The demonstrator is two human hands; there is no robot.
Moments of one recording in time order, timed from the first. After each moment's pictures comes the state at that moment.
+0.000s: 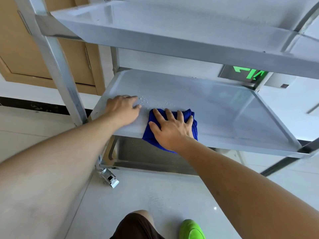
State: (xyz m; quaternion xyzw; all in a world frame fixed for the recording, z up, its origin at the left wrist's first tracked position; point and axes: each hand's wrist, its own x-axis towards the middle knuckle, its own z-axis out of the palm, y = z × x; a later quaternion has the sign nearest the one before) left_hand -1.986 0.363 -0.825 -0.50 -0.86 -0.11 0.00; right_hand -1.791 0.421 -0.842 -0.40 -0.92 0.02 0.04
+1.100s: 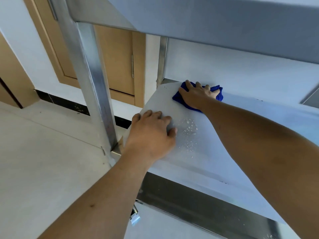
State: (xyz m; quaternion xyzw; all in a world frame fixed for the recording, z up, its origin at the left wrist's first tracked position) left_hand -2.008 0.346 -0.837 -0.46 -0.87 -0.15 0.07; right_hand -2.019 0.599 -0.824 -0.41 -0.91 0.02 0.03
